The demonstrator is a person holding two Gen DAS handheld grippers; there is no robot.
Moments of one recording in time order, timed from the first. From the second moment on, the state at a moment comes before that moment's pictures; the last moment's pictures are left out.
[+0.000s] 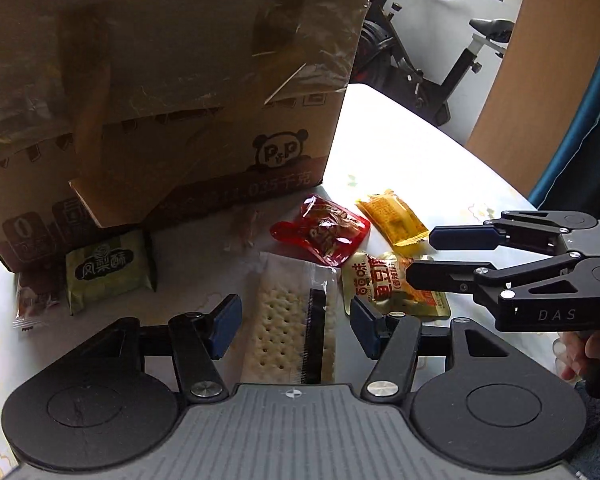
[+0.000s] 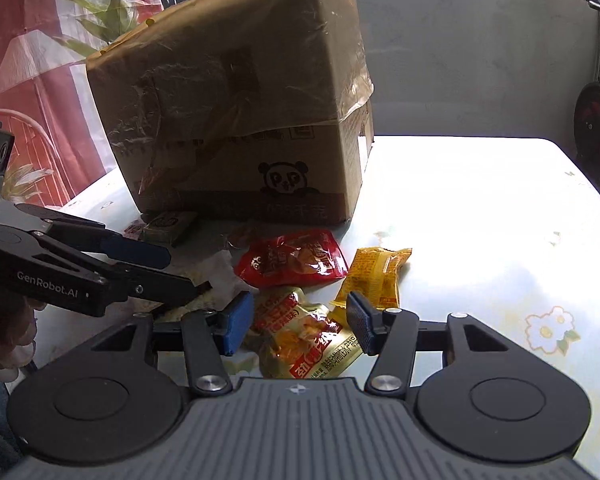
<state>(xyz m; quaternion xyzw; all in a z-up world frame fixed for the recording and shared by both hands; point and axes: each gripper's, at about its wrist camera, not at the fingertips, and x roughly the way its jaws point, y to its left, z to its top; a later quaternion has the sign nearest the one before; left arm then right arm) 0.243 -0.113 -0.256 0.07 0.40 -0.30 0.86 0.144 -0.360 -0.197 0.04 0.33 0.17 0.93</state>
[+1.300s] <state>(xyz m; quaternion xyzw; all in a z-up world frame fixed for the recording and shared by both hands) 0.215 -0.047 -0.261 0.00 0.41 -0.21 0.89 0.155 -0.304 -0.209 -0.08 0.38 0.22 0.90</state>
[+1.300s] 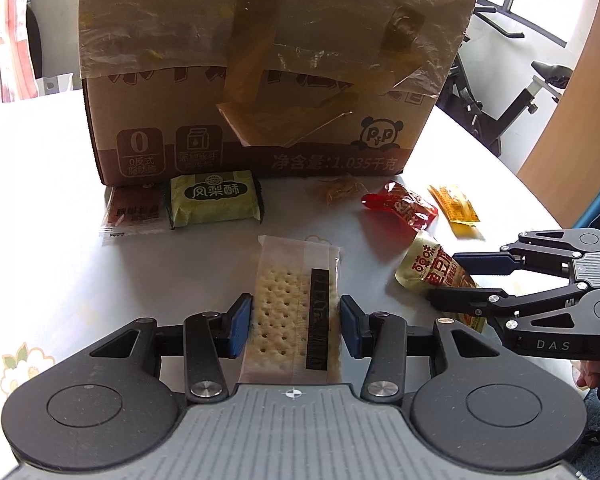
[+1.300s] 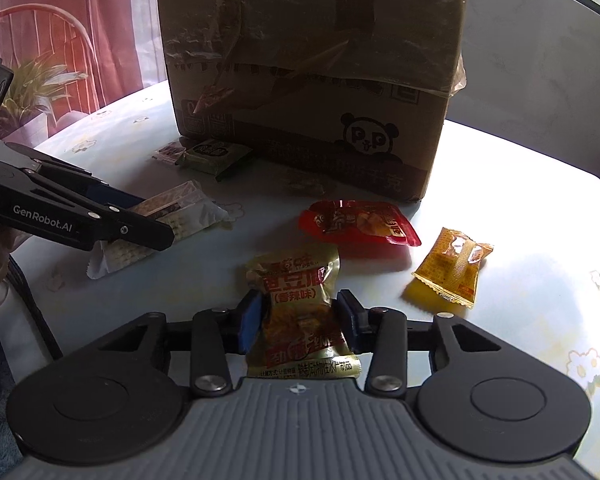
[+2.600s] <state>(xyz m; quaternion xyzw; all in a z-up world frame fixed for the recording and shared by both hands) 0.291 -0.027 -0.046 -0.01 0.15 -0.20 0.97 0.261 -0.301 -0.019 0.01 0.12 0.21 0.97</state>
